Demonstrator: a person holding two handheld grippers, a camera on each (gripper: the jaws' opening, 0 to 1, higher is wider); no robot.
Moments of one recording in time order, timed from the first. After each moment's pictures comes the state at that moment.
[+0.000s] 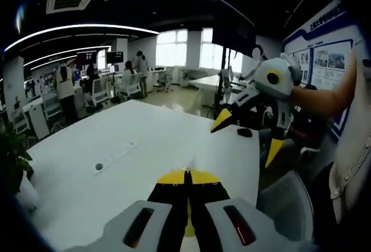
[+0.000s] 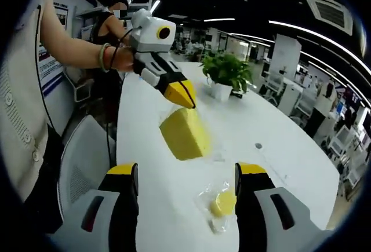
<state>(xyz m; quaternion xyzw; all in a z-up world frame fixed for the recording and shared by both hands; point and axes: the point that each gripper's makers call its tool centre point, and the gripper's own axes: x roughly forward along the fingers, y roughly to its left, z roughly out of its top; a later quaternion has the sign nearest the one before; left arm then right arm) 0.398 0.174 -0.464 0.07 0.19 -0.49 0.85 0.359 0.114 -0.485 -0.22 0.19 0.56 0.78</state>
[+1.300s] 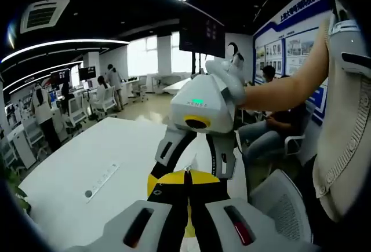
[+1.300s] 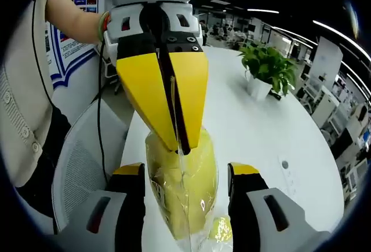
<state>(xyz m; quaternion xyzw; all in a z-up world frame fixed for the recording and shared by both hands) 0.377 0.139 -0.430 0.10 0.14 -0.58 0.80 0.376 0.180 -0.521 -0.28 0.23 0.66 0.66</state>
